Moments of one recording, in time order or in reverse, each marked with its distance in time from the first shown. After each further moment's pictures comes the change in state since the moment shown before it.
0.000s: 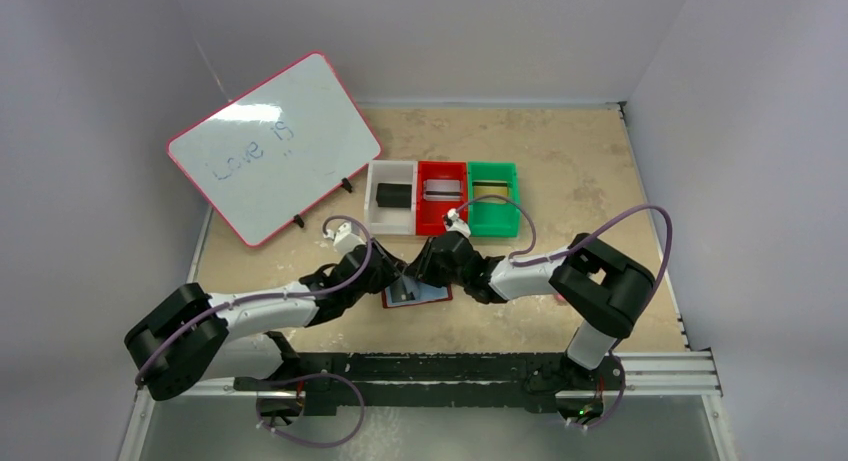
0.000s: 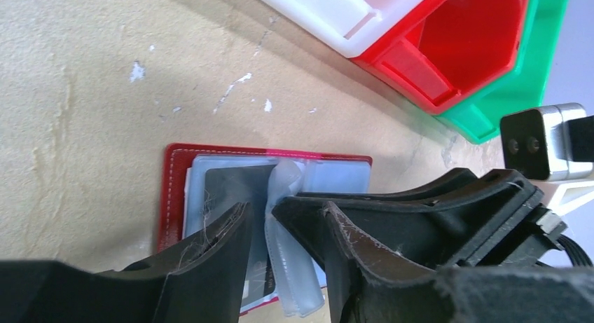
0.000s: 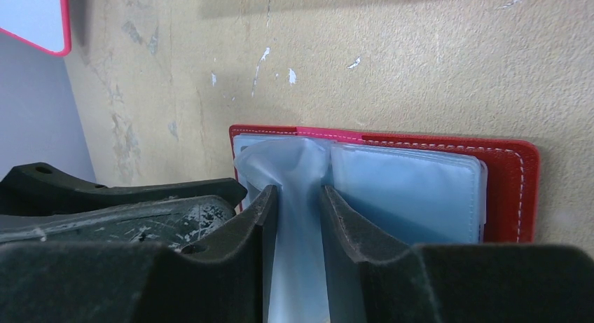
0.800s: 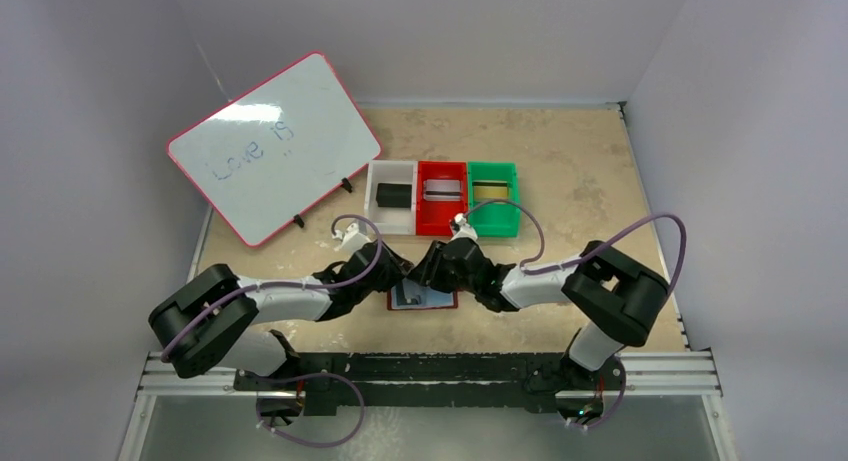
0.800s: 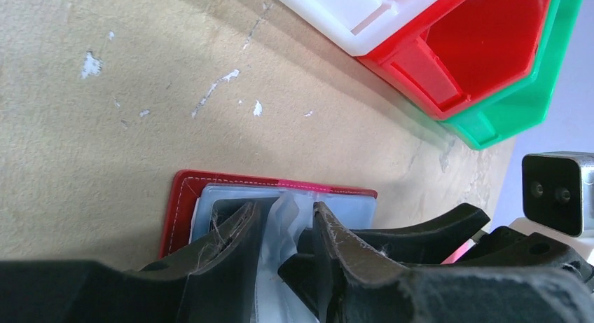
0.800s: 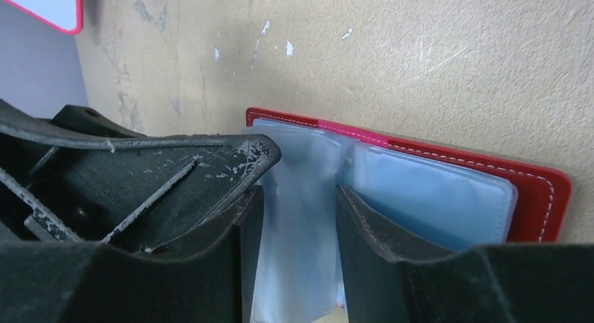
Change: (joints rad) left arm 0.002 0.153 0.011 0.122 0.042 -0.054; right arm -0.001 -0.069 -0.092 0.067 -0.017 -0.018
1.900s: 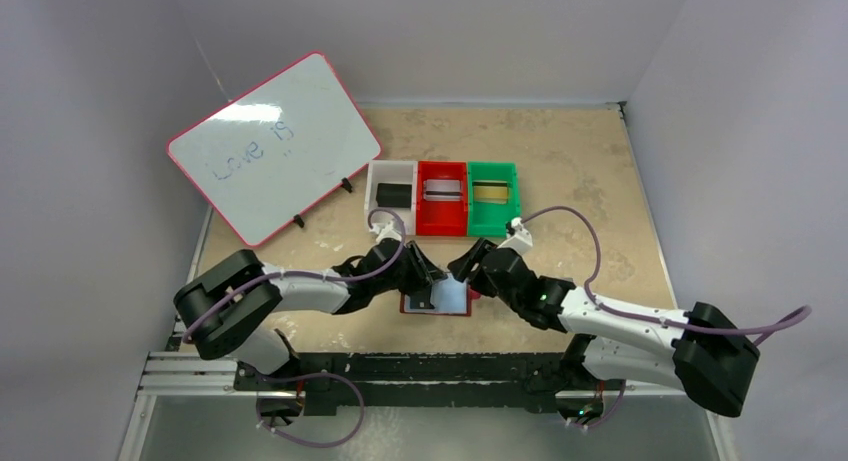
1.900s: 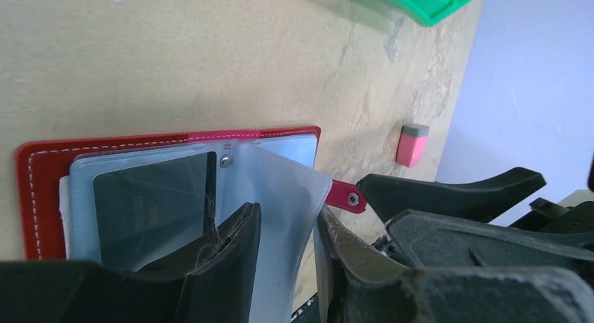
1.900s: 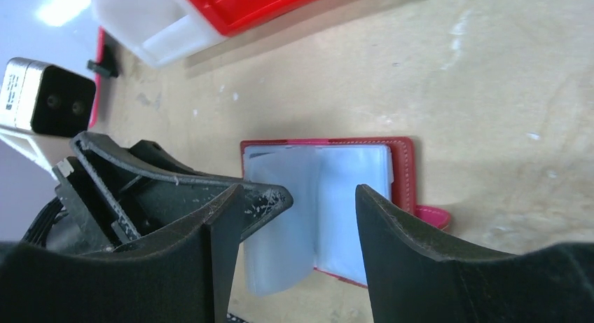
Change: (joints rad) left arm -0.047 0.111 0.093 0.106 0.287 0.024; right arm 0.000 -0.545 -0.149 -0.385 0.280 0.058
